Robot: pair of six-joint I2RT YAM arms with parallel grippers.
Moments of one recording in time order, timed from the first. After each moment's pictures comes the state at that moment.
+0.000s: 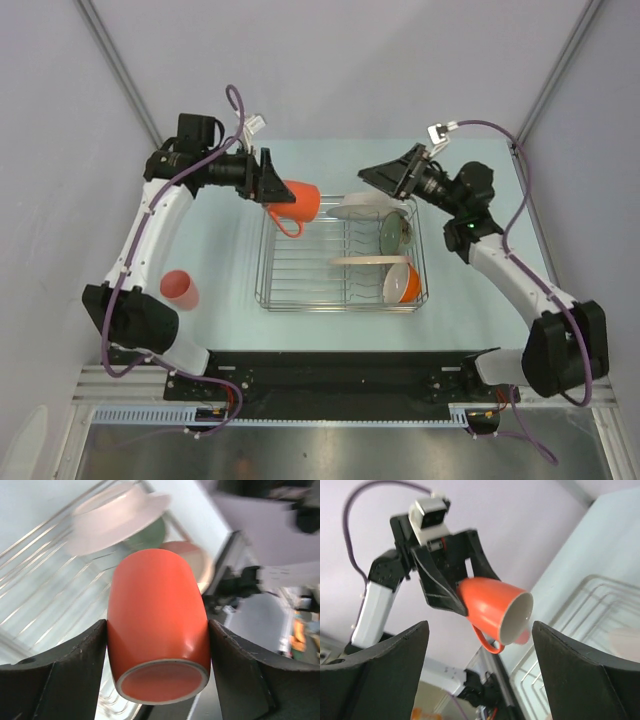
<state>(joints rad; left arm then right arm) -0.17 1.54 1.68 -0.91 1.01 -0.03 0.36 1.37 1.00 0.63 -0.73 1.12</state>
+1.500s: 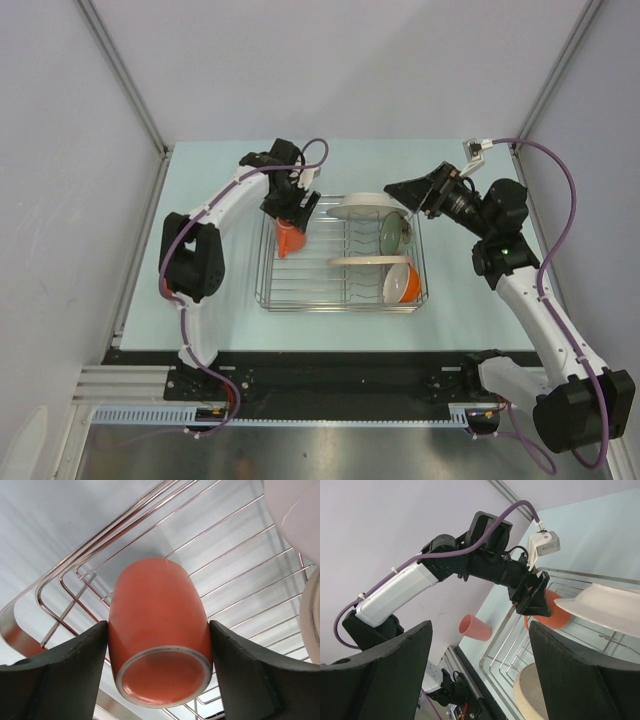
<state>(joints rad) -0.41 2.01 1.75 -0.97 0.13 0.13 0.22 1.04 0.91 0.21 -0.64 0.89</state>
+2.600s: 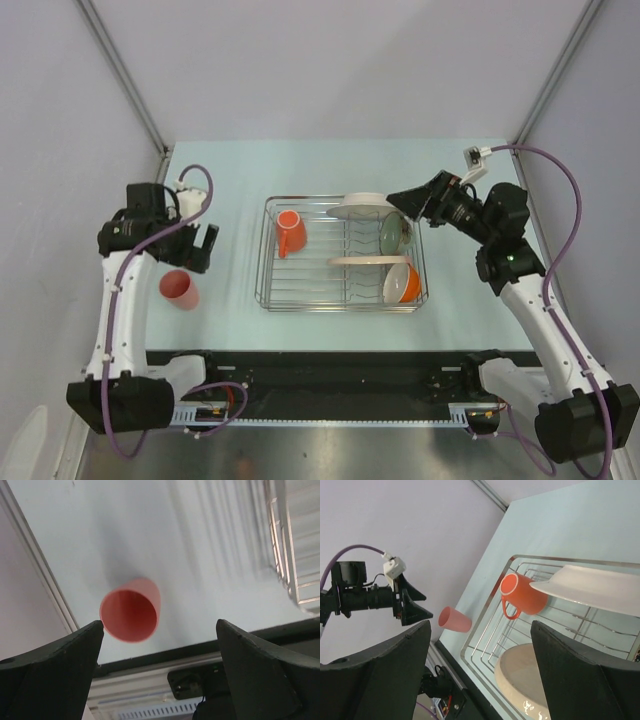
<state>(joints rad) 0.08 1.13 1.27 -1.16 0.11 0.40 0.22 0.98 0.91 0.04 -0.58 0.77</state>
